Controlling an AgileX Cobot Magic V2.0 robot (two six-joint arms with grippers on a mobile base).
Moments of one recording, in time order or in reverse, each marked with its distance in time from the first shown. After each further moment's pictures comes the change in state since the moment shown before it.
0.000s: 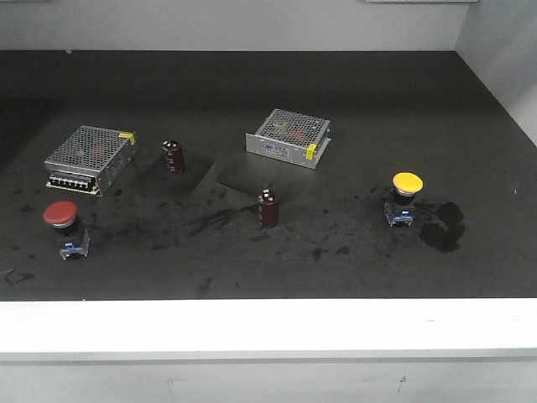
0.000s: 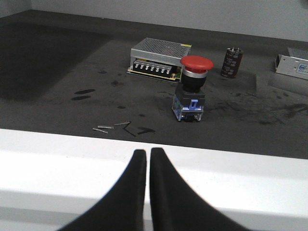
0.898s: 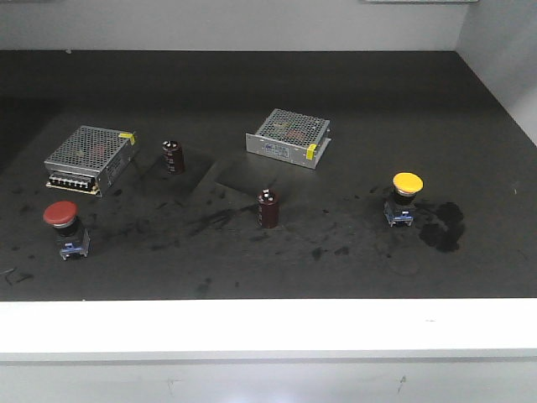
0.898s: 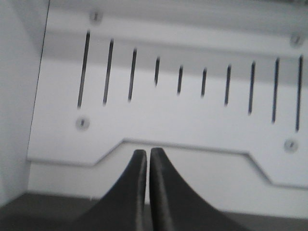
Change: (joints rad) left arm 0.000 0.033 -0.418 -0.004 -0.208 0.000; right arm 0.000 0.049 -0.263 0.004 -0.254 0.014
